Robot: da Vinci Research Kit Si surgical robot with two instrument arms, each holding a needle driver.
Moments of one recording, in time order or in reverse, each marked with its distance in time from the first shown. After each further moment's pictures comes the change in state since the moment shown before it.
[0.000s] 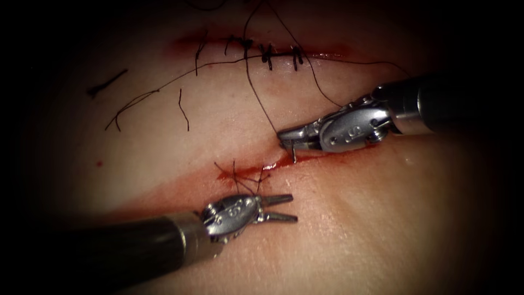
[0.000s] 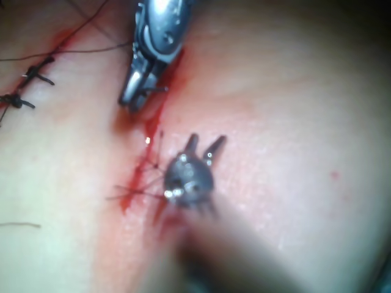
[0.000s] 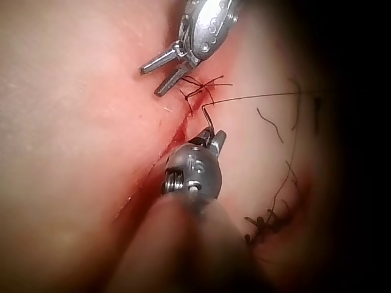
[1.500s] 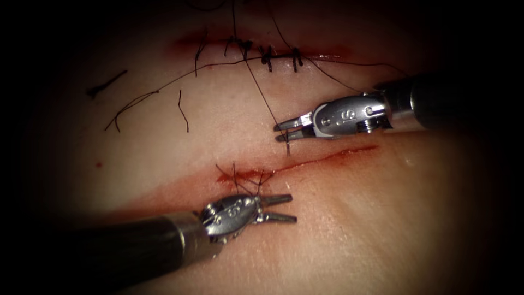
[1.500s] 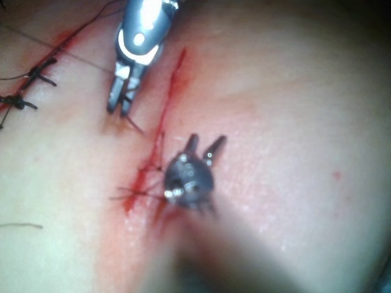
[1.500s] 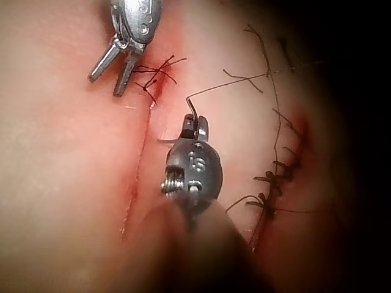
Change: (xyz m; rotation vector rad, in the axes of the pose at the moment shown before) right arm -0.003 0.000 0.001 0.162 -0.021 0.402; left arm 0.000 0.000 0.000 -0.001 -0.001 0.000
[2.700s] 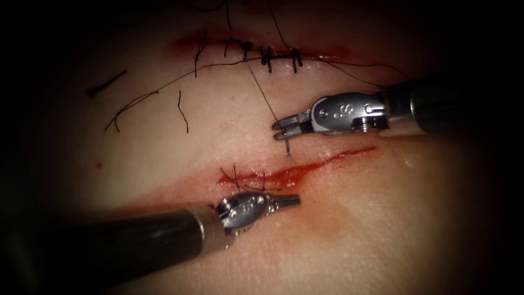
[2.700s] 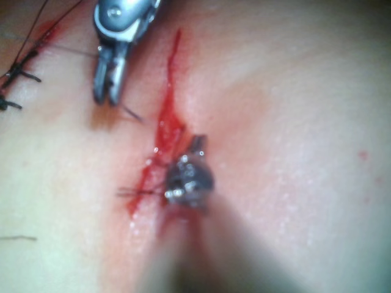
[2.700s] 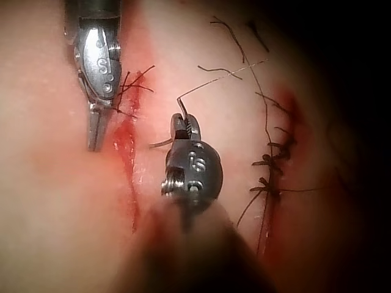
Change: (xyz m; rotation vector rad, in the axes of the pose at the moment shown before) right arm 0.000 0.001 0.000 0.066 0.041 0.226; left arm -0.005 -0.004 0.004 0.156 -0.091 0.050
